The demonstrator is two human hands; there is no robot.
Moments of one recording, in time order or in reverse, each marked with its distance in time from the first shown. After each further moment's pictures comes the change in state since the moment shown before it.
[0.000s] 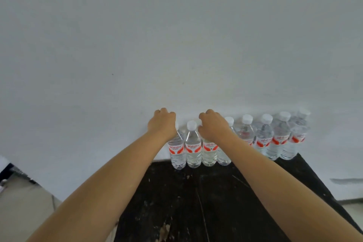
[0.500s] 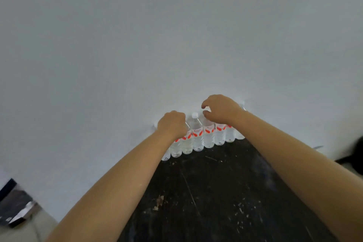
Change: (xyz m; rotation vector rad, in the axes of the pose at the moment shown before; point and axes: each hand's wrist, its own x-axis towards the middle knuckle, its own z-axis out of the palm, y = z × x) left_hand -0.194 0.075 -0.080 -0.013 0.083 0.234; right_hand -0.226 0.006 -0.115 -0.106 0.194 -0.019
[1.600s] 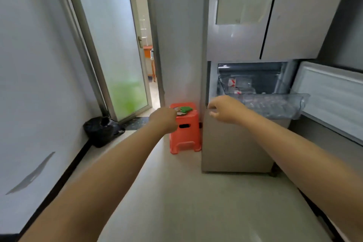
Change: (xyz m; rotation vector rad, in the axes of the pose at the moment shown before) left_hand -0.518 0.713 0.021 0.018 -0.066 1.342; right_hand -0.898 0.270 -0.146 -0.135 0.114 1.323
